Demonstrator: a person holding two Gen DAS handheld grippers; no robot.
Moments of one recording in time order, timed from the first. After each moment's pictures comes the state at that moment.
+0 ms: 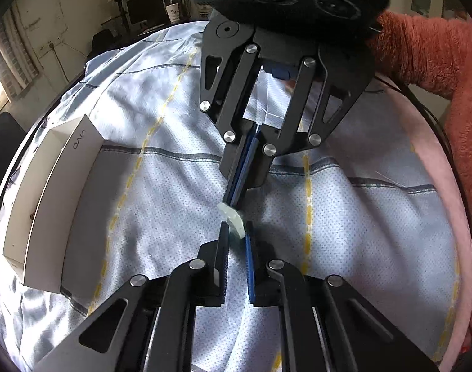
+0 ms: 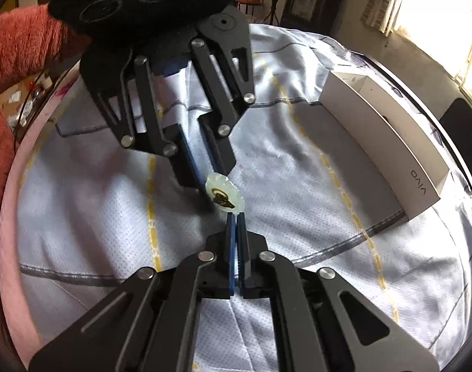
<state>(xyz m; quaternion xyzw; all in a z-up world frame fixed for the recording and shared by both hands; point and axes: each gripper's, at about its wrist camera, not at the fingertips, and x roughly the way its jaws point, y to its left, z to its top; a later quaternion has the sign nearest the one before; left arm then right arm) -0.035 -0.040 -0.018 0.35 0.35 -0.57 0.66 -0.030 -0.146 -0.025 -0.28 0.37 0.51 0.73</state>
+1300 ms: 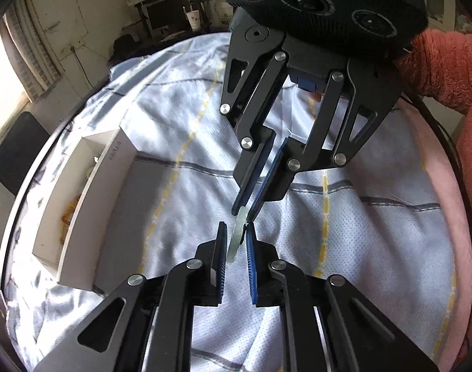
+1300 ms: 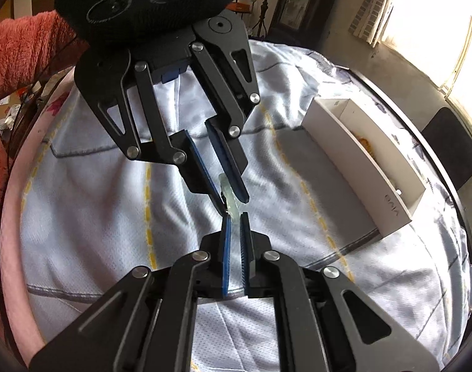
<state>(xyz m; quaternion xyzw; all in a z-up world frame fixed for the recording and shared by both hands) -0.028 -0.034 0.008 0.35 0.33 -0.54 0.69 -0.040 -0.138 0.005 -0.29 0.34 0.48 0.75</state>
